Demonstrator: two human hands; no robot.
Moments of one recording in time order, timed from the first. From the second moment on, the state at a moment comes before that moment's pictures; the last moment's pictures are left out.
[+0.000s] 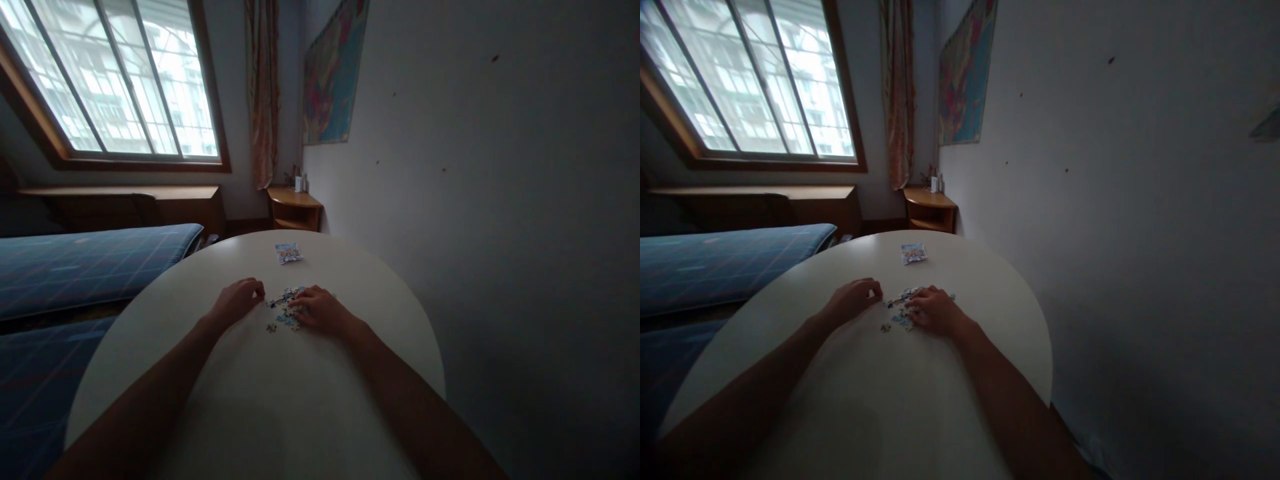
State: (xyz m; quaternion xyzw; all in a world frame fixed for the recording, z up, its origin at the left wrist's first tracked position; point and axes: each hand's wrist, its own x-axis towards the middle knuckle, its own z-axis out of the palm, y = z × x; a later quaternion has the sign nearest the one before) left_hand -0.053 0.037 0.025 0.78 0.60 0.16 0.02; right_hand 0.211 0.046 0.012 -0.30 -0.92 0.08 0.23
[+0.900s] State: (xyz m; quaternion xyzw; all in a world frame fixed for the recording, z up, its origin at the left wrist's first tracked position) left_hand -0.044 0.049 0.006 0.80 0.54 0.24 0.08; right_hand 0.249 0.062 0.018 -0.42 -0.87 0.15 0.23
